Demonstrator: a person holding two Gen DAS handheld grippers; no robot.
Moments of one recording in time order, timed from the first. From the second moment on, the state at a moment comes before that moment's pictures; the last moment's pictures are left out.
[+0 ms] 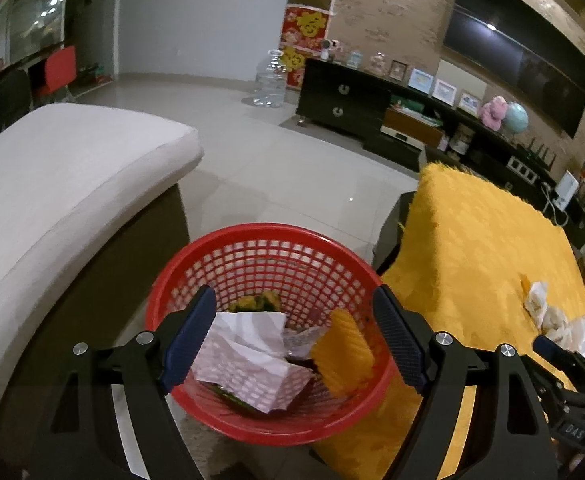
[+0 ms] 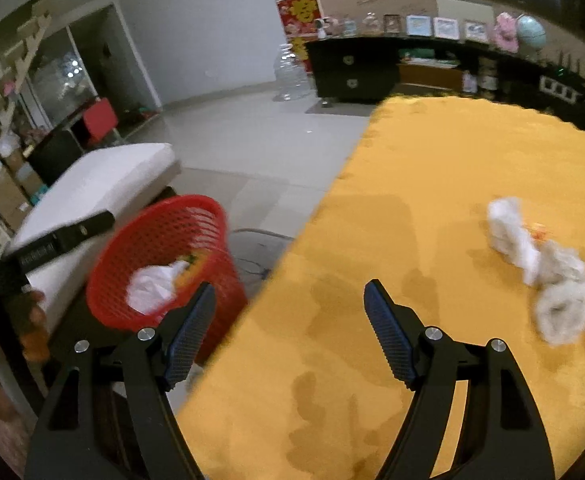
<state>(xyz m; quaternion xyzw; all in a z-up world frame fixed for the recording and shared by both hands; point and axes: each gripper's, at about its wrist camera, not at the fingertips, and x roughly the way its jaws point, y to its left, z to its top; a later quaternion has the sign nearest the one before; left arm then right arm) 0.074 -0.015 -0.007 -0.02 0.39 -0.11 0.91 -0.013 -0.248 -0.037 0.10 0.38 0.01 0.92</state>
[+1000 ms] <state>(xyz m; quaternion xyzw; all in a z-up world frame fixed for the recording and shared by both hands) 0.028 -0.133 -0.028 0.10 0.37 -0.22 0.90 -0.082 -0.462 -0.060 0.12 0.38 -0.23 0.89</state>
